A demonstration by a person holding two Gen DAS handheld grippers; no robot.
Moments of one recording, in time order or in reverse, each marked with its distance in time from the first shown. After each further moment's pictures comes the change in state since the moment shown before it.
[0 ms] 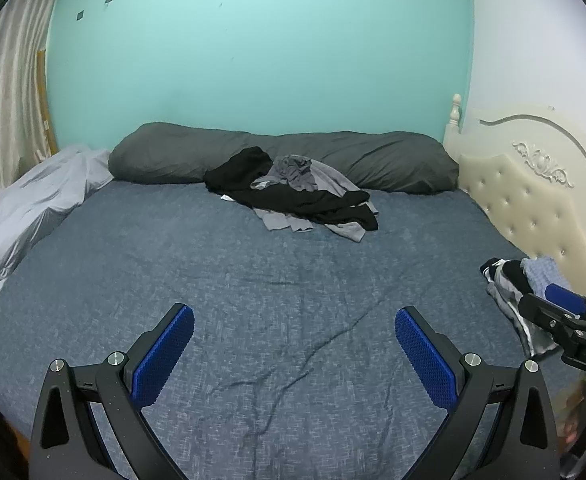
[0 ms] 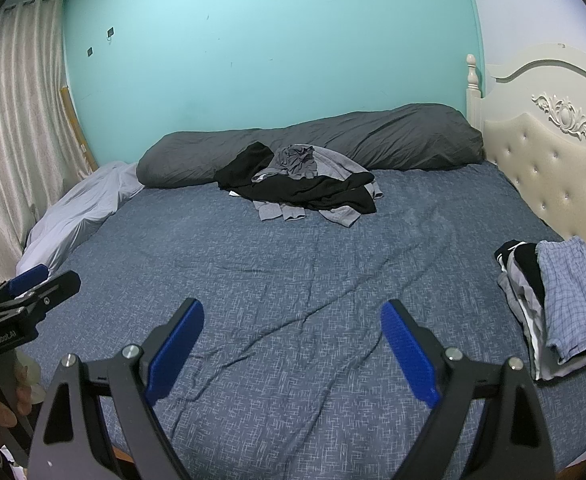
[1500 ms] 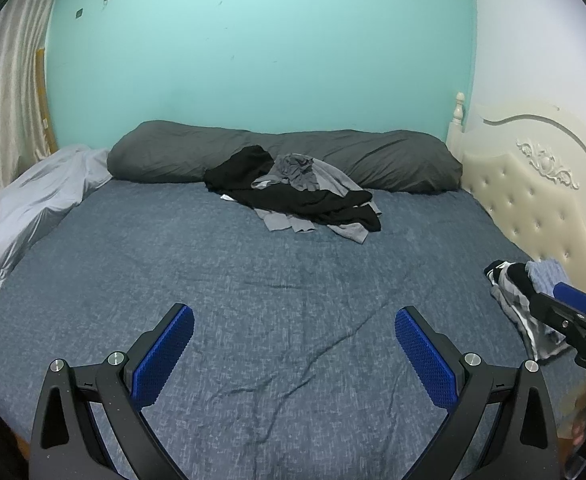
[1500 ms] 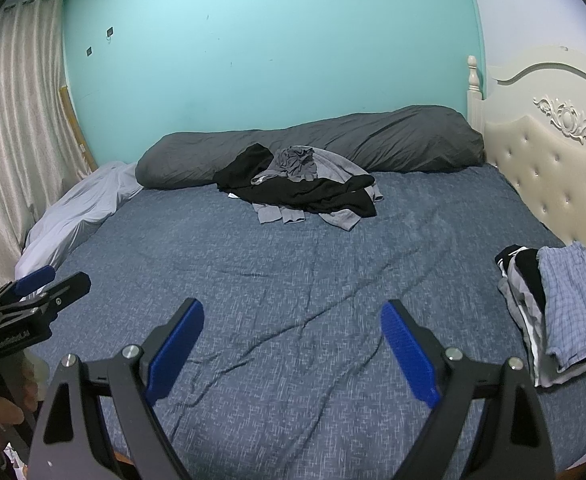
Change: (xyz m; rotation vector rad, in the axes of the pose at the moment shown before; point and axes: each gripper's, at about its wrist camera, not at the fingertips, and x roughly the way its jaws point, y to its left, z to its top) left arm 0.025 -0.002 0.015 0.000 0.015 0.039; right arm 0.006 0.001 0.008 -0.004 -0.003 -0.001
